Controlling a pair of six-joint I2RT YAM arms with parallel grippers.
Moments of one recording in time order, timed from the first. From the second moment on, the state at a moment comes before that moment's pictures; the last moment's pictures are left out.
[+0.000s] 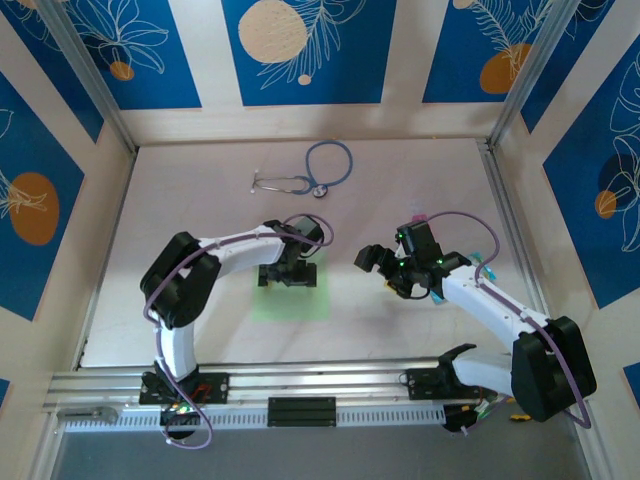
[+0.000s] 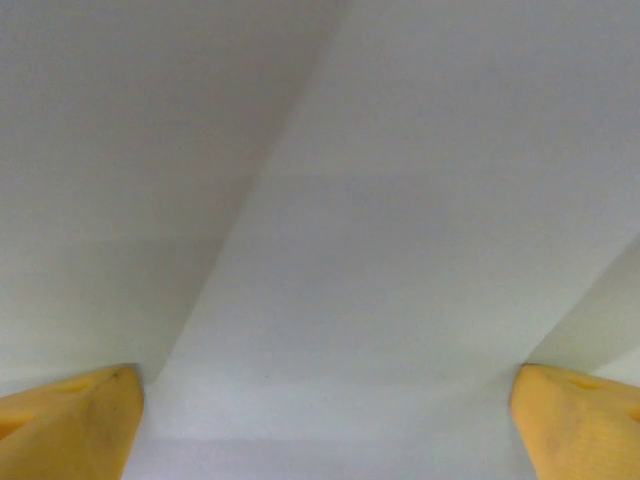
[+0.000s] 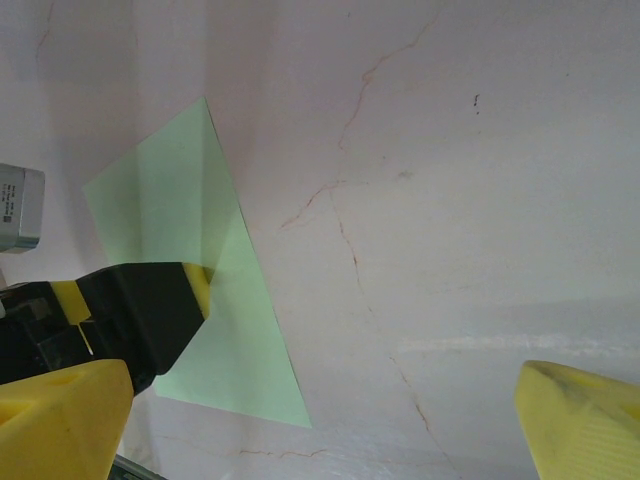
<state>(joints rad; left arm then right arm) -0.77 1.90 1.24 -0.84 -0.08 -0.74 0.41 1.17 0.65 -0.47 -0.34 0.92</state>
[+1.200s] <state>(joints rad) -0.77 1.87 1.21 -0.79 -0.07 -0.72 0.41 1.18 0.65 -0.47 -0.34 0.92</state>
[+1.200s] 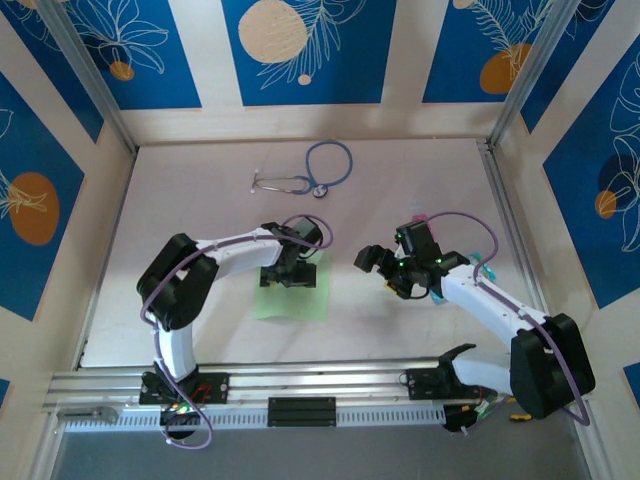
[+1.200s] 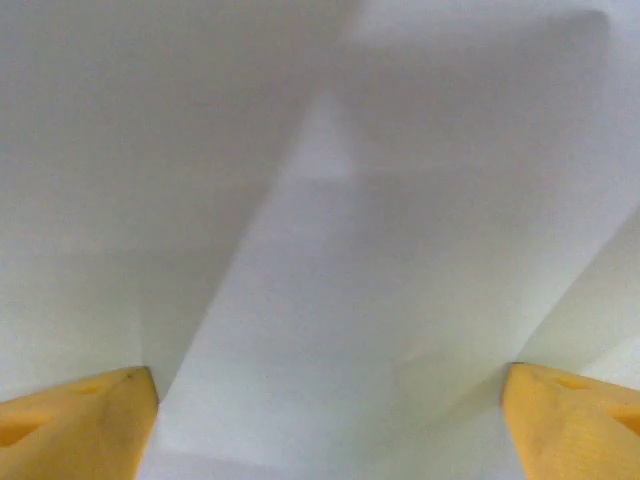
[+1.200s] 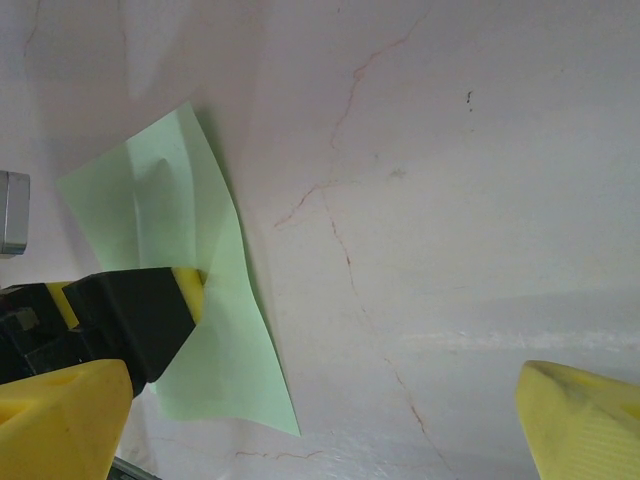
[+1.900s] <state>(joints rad) -0.77 1.91 1.25 -0.80 -0.09 -0.71 0.41 1.18 0.65 -0.47 -0.34 0.92</state>
